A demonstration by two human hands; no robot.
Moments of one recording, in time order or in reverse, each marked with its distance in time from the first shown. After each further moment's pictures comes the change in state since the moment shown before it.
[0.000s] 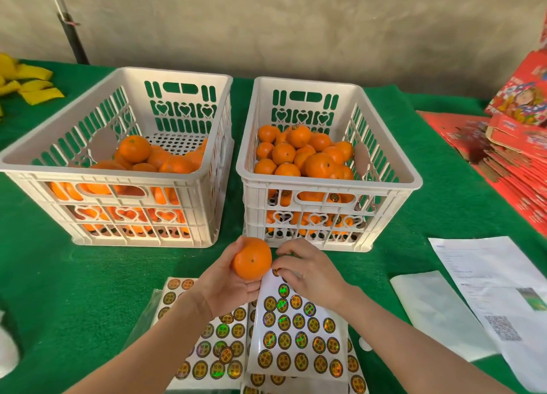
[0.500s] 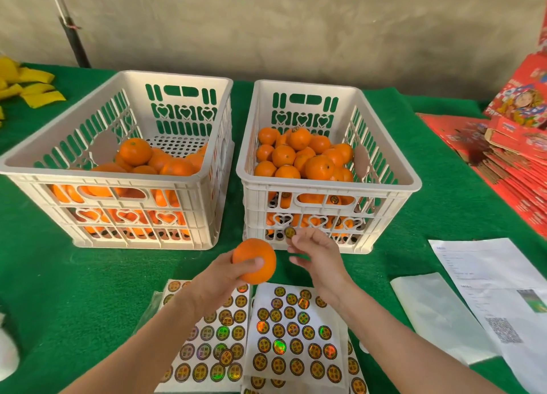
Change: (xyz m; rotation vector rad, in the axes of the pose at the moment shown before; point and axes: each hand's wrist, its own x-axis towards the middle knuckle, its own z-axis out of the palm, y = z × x) left_hand -0.018 0.007 0.009 0.631 0.094 0.259; right_hand 0.023 -0.025 -0.023 1.168 0.322 1.064
